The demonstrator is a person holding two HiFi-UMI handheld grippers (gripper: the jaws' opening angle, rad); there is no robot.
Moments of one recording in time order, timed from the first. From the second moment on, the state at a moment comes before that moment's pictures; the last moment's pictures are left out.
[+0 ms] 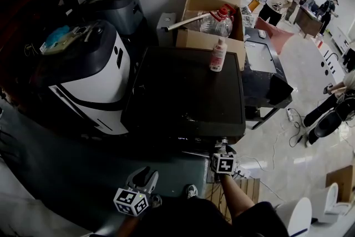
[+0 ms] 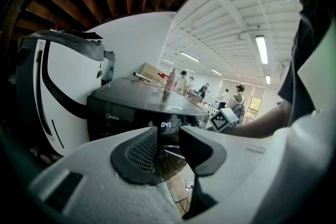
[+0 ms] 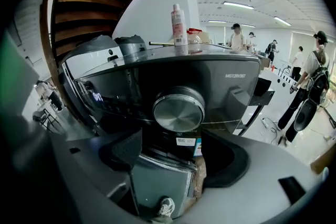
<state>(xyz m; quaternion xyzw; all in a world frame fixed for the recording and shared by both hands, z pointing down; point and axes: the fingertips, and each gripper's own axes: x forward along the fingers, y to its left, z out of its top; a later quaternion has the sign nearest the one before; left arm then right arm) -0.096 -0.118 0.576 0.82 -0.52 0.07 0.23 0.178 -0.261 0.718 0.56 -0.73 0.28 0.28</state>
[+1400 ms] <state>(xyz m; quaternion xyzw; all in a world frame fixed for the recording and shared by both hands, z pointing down) -0.099 -0.130 0.579 0.83 -0.51 0.08 0.23 0.177 -0.273 0.696 0.56 -0.74 0.27 0.26</state>
